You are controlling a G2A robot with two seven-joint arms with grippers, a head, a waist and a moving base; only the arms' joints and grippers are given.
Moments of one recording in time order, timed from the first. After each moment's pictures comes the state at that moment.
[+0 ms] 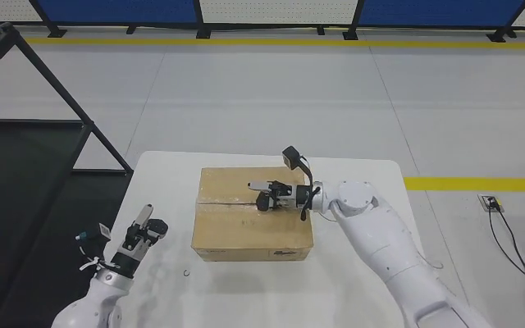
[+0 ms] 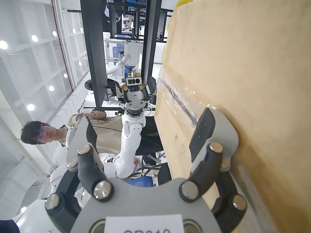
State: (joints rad) left arm 1.39 -1.23 -1.73 -1.68 -0.20 -0.21 -0.43; right arm -0.38 -1.45 0.98 -0.73 0.29 -0.28 1.10
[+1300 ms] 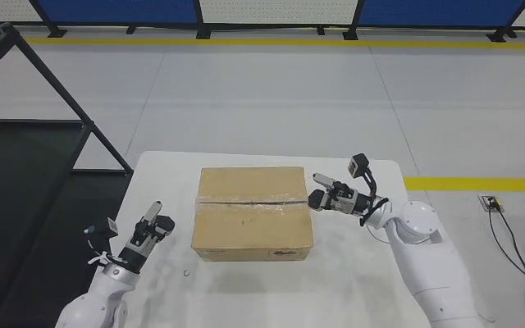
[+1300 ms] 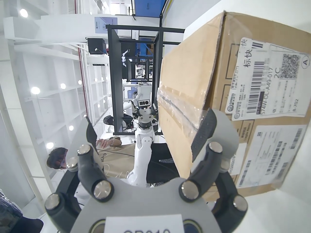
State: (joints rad) left arm 1.36 -1.22 -1.68 -1.67 -0.19 -0.21 -0.43; right arm -0.69 -1.28 1.36 -1.09 0.28 -0.12 1.07
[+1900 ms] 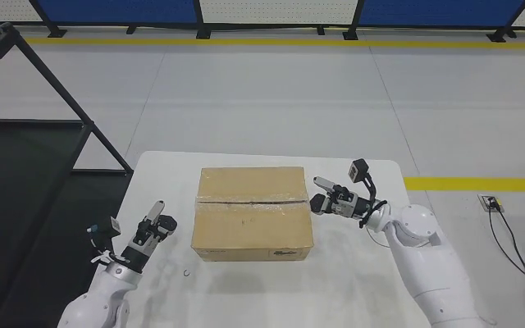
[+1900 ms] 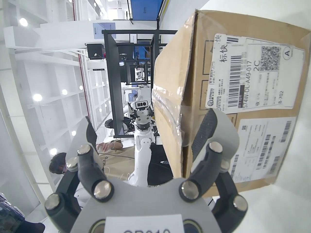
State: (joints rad) left arm 1.36 -1.21 -1.67 -1.66 -0.19 -0.20 -0.43; right arm -0.69 -1.27 1.33 -1.04 0.29 -0.11 1.04
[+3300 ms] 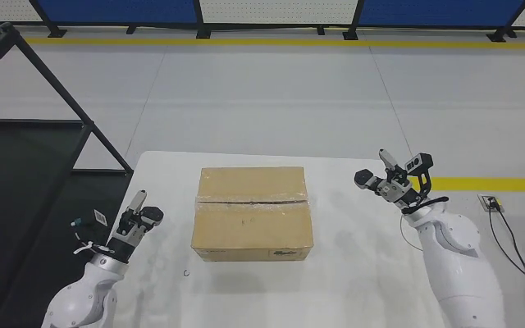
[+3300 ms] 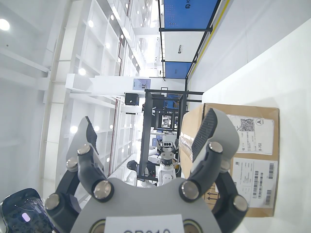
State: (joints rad) left arm 1.30 -1.20 -1.73 -1.61 -0.25 -0.18 -0.45; right arm -0.74 -1.23 1.55 -1.02 0.49 -0.21 0.91
